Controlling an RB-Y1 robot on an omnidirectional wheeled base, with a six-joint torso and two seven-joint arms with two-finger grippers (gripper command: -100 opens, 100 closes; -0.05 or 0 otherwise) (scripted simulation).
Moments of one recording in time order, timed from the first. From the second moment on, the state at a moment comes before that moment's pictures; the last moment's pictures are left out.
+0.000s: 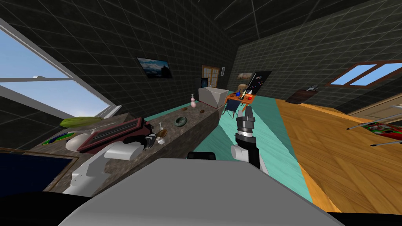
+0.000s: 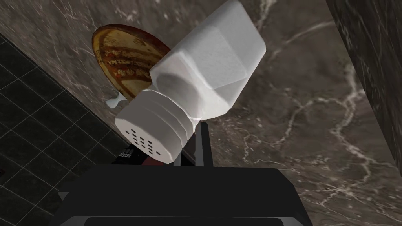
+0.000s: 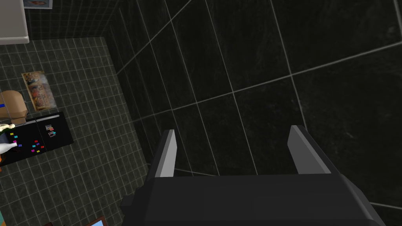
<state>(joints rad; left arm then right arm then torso) 0.56 0.74 0.23 -2.16 0.44 1.10 0.11 0.49 0.01 0.01 -2.30 0.04 -0.46 0.16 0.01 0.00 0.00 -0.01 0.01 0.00</state>
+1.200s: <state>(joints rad) 0.42 0.75 0.45 -2.29 0.55 1.29 0.19 0.49 0.01 0.01 -2.30 0.04 -0.46 0.16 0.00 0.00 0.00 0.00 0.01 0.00</state>
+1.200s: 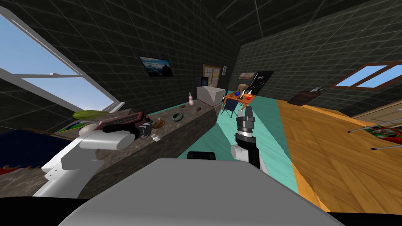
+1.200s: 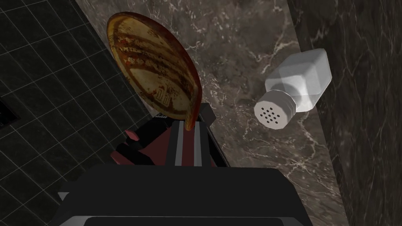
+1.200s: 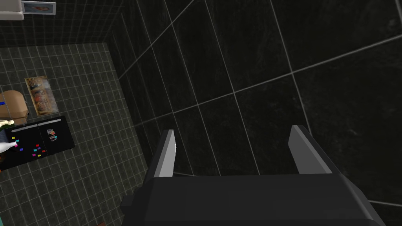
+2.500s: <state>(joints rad) 0.49 0.91 0.57 -2.46 0.74 1.50 0.36 0.49 0.01 0.01 -2.30 0.04 -0.46 0.16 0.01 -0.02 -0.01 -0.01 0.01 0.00</state>
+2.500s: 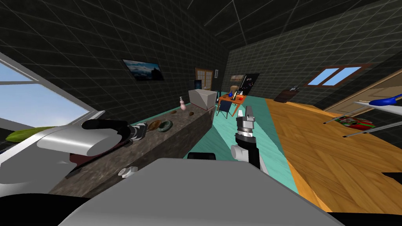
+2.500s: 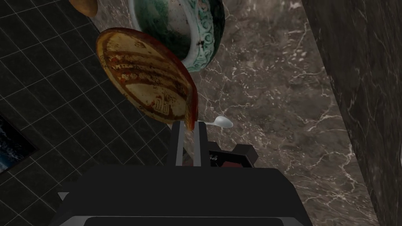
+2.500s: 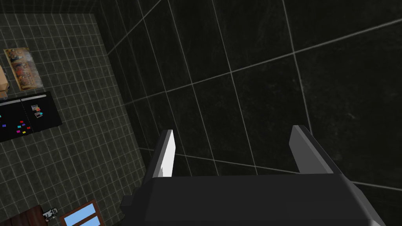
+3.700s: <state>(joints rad) 0.57 1.00 0.57 -2.50 0.79 1.53 0.40 0.49 0.01 0.01 -2.30 0.04 -0.46 0.16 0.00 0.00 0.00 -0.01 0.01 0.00</state>
